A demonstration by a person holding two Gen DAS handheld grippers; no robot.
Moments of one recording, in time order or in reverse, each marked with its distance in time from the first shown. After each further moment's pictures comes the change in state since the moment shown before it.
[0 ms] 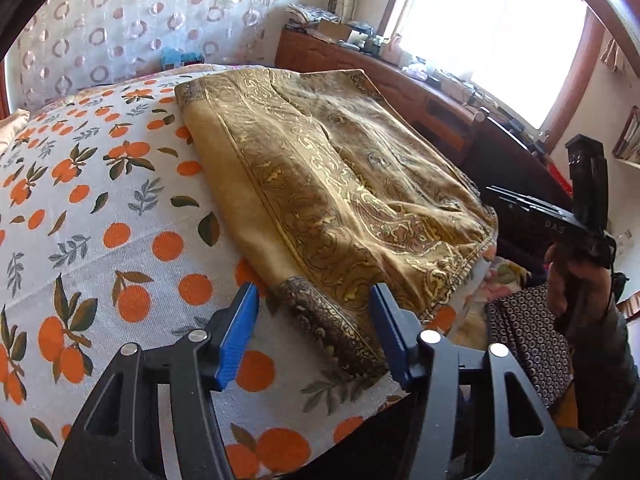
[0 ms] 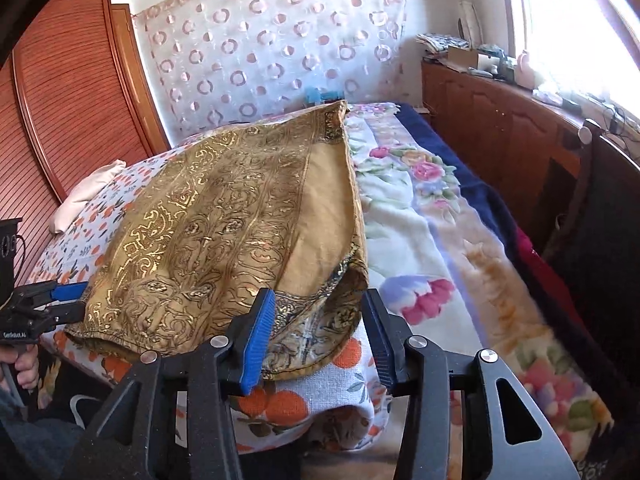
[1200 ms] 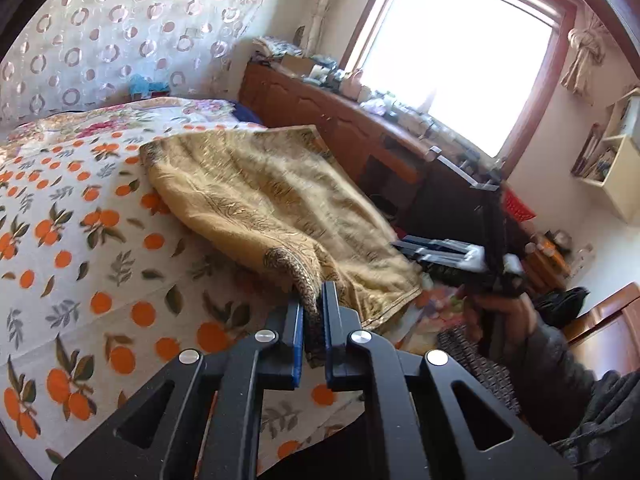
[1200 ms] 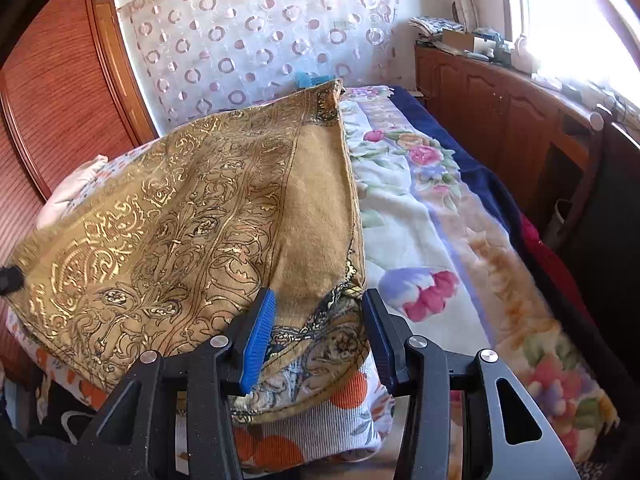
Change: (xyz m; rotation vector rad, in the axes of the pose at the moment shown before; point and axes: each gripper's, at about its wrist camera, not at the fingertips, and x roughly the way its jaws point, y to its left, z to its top) left arm -0.046 -0.021 0.039 0.018 -0.120 -0.189; right arm 0.027 -0.005 0.018 0.007 0.060 -0.026
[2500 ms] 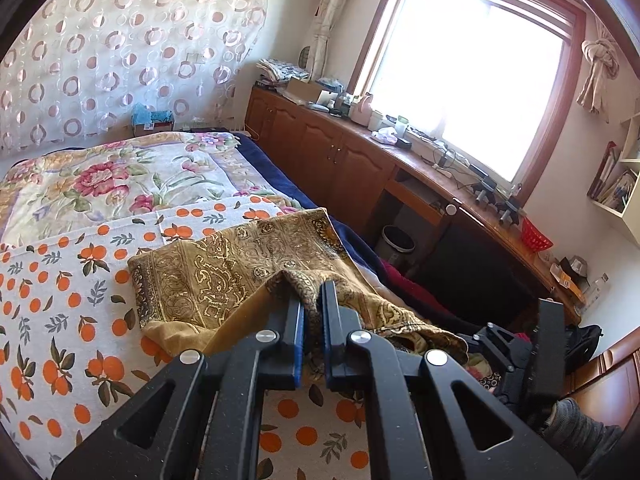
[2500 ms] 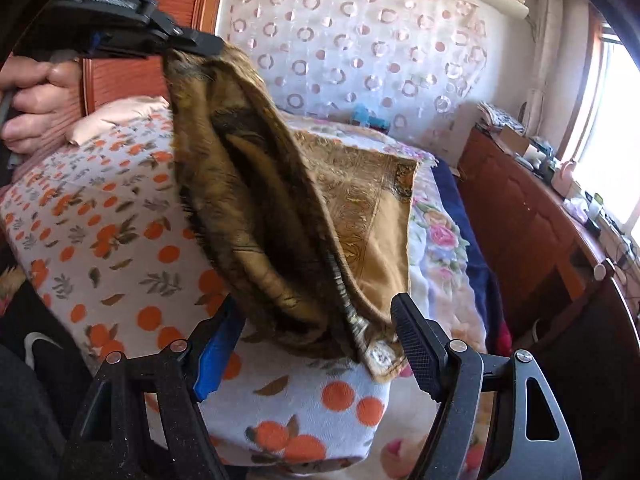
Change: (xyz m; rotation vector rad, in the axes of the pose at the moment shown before) left arm 0.042 0.000 0.123 0.034 -0.053 0.073; right arm -0.031 0.056 0.001 -0.429 -0.087 -0.036
